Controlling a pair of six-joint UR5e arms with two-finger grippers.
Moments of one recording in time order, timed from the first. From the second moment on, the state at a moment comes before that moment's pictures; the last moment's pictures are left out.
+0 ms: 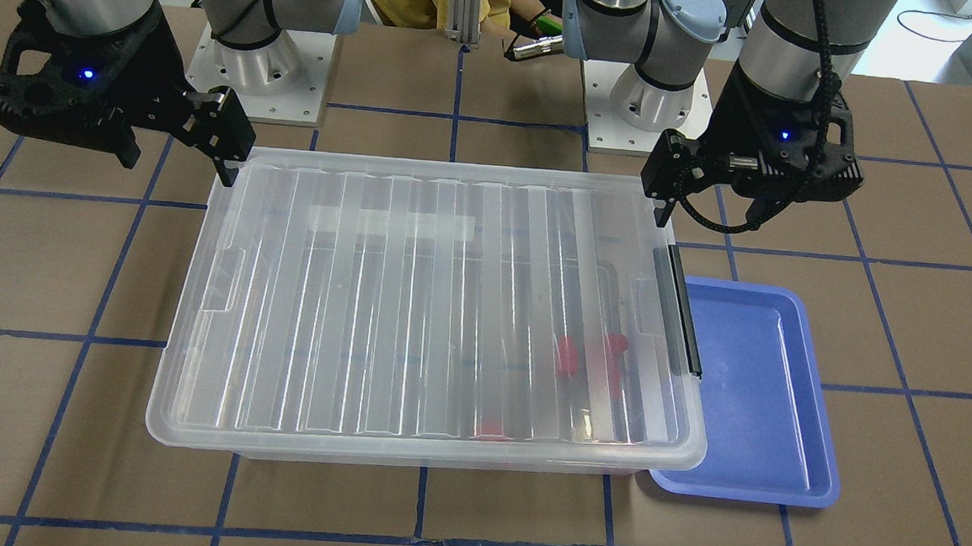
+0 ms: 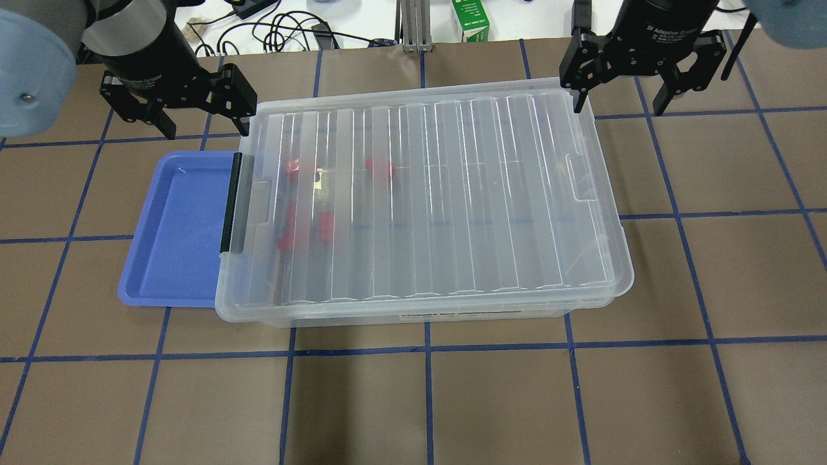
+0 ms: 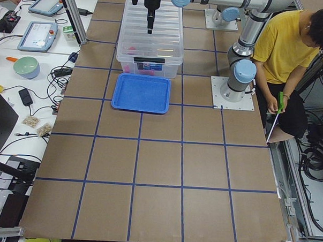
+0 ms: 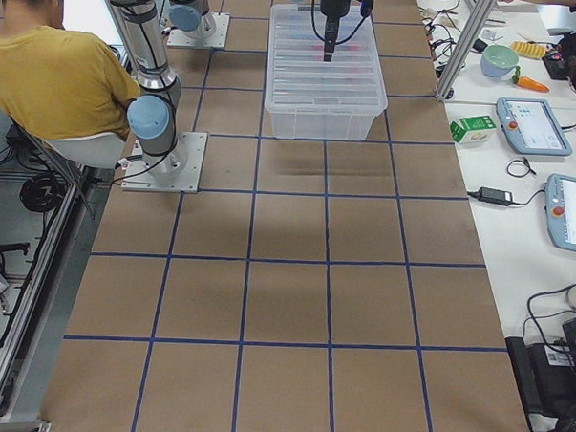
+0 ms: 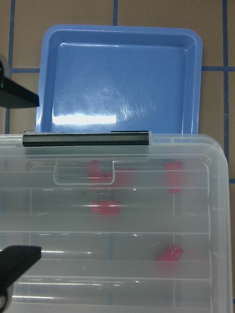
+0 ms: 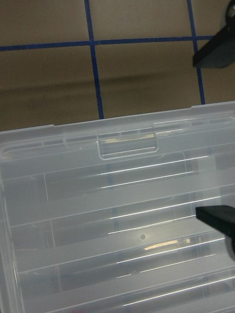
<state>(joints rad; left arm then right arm) -1.57 -1.60 -1.52 -1.51 1.61 -0.02 1.58 -1.50 1.41 -1.49 -1.59 0.13</state>
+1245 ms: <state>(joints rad) -1.57 -1.60 -1.52 -1.48 1.62 -0.01 1.47 -1.45 1.73 -1.87 -1.58 -0.09</state>
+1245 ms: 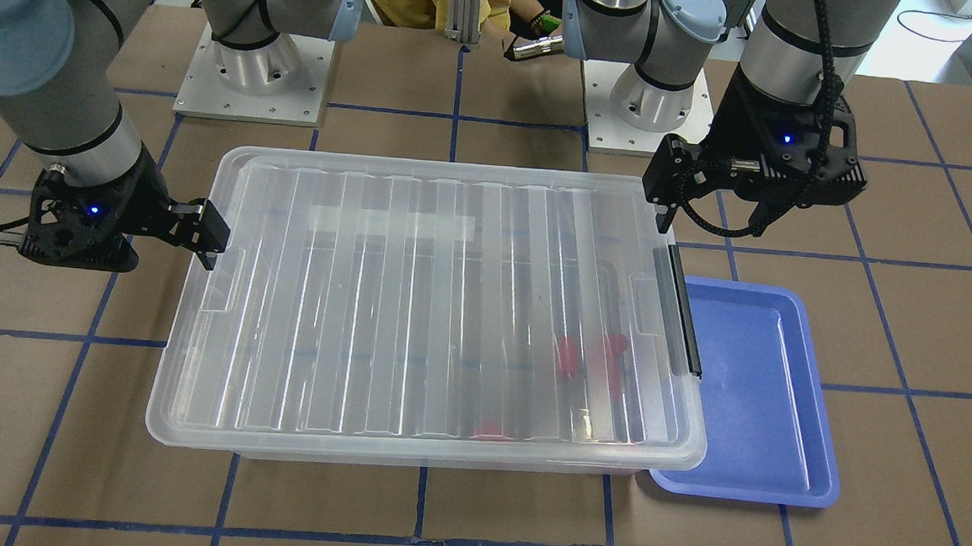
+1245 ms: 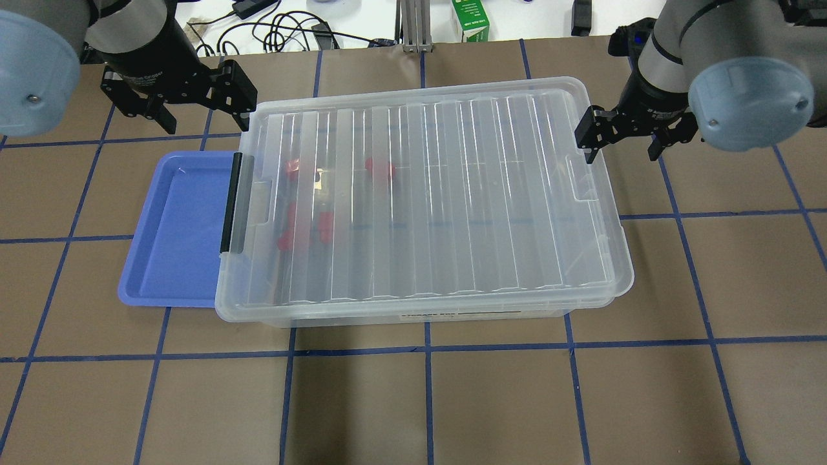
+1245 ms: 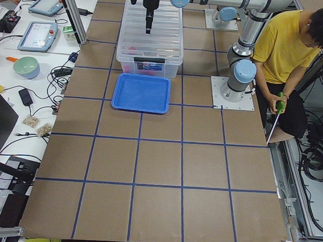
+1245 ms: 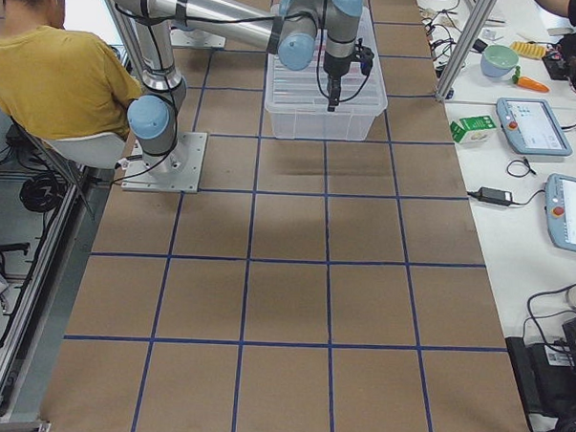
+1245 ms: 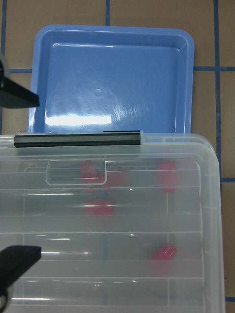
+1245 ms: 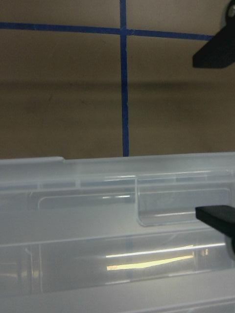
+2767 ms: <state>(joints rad) -1.57 -1.61 -1.52 -1.48 1.62 -0.02 1.34 -1.40 1.77 -2.00 -1.58 -0.20</state>
